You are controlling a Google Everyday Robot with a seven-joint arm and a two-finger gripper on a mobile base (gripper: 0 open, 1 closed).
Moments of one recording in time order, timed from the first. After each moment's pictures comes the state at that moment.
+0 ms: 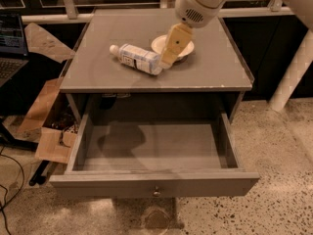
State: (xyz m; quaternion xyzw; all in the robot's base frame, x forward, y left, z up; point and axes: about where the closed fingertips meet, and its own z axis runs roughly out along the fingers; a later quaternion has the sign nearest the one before) arm 0.626 -0.068 0.985 -0.57 0.76 -0.03 0.31
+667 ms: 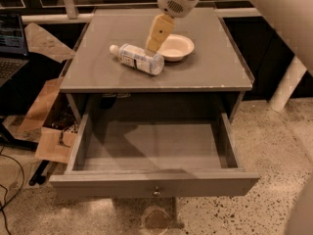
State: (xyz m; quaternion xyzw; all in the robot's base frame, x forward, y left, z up) arm 0.679 -0.032 0.986 -0.59 0.74 -0.02 0.33
